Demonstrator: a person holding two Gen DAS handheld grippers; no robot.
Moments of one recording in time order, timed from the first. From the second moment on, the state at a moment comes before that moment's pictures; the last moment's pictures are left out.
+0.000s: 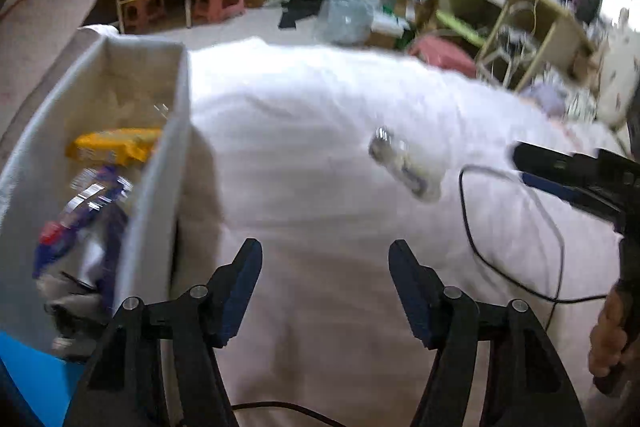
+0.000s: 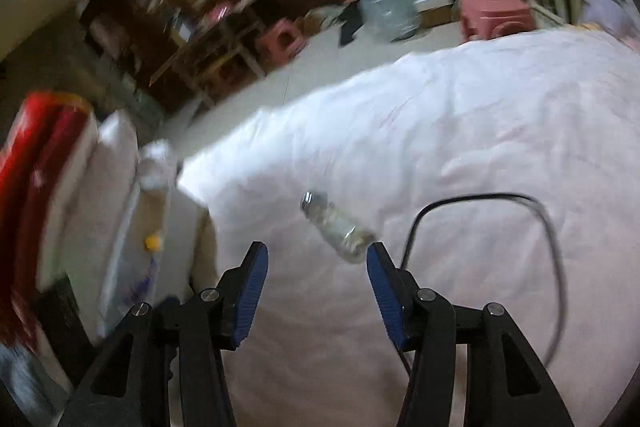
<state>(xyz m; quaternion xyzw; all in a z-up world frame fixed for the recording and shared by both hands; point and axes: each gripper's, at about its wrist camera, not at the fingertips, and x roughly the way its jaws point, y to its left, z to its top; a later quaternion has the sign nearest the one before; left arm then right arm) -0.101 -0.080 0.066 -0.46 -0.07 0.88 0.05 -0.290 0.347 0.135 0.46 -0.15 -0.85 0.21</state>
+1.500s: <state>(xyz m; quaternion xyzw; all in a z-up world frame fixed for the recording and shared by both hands) -0.089 -0.108 0.095 -0.40 -0.08 0.91 -0.02 -0.320 0.308 0.103 0.47 -0.17 -0.81 0.30</state>
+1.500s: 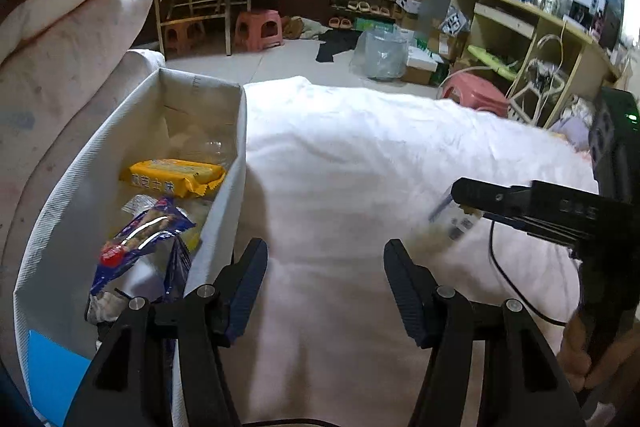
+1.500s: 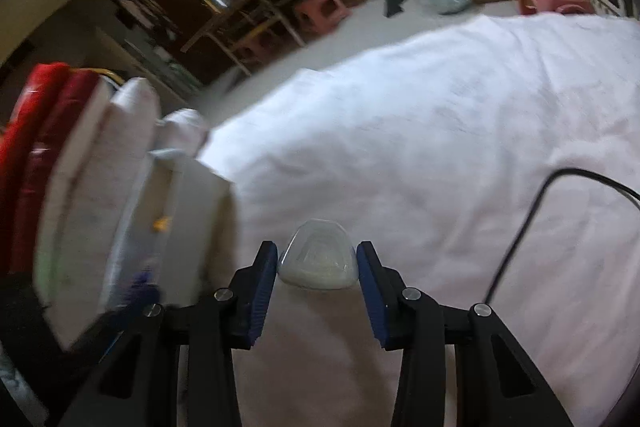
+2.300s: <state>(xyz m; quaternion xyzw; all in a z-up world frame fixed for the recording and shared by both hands) -0.061 -0.203 0.137 -0.42 -0.14 0.89 -0.12 -0.271 0.164 0.222 0.37 -0.17 -0.82 0.40</state>
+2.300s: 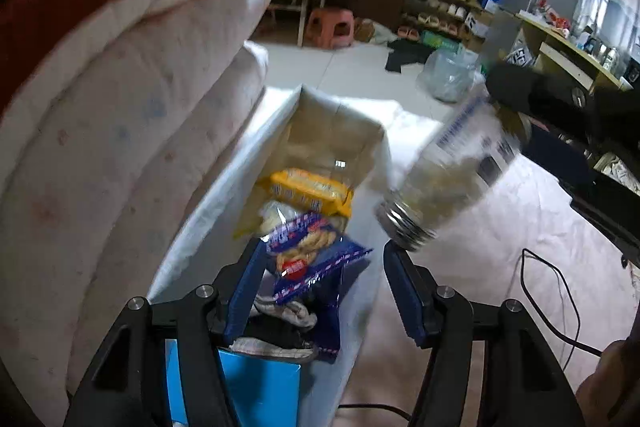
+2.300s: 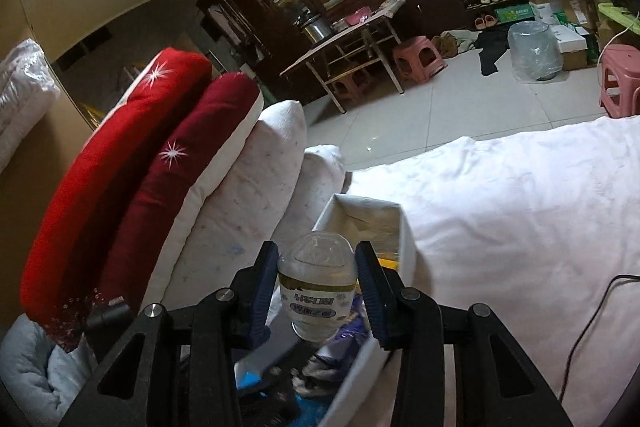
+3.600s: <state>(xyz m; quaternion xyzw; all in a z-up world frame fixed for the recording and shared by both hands) -0.057 -0.209 0.135 -0.43 -0.19 0.87 -0.13 -0.250 0.151 0.187 0.49 -0.07 -0.78 0.38</state>
